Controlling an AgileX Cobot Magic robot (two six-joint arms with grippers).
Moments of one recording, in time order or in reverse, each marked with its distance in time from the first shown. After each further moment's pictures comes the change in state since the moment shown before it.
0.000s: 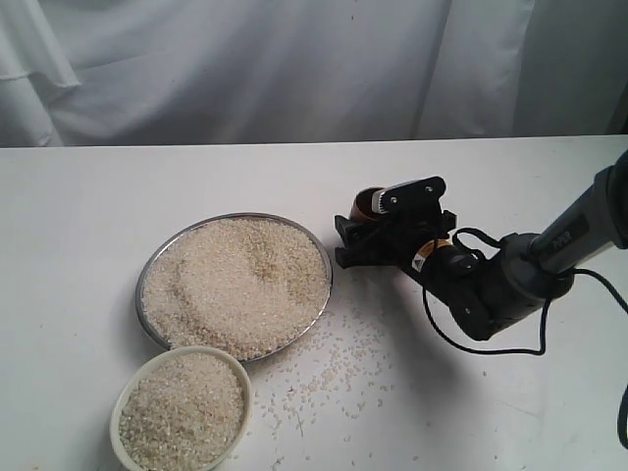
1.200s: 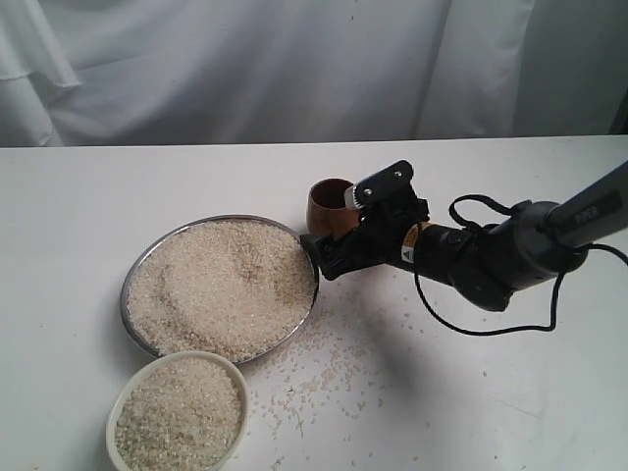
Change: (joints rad) left arm 0.000 0.000 0.000 0.000 0.000 0.000; right arm 0.000 -0.104 -0.029 -0.356 0.231 0.151
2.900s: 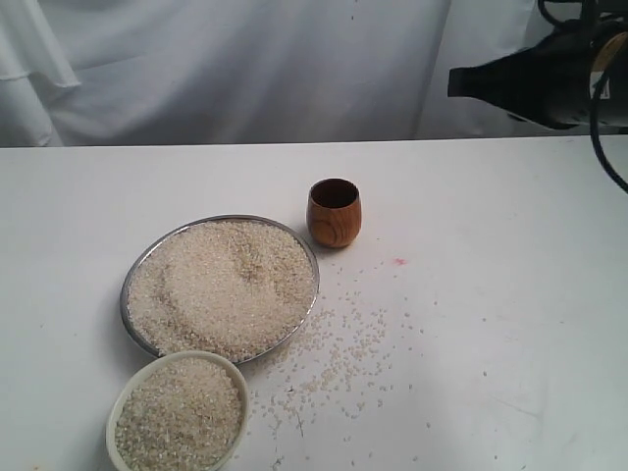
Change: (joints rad) left arm 0.000 0.000 0.000 0.000 0.000 0.000; right arm -0.061 -0.835 0.074 -0.059 0.902 0.471
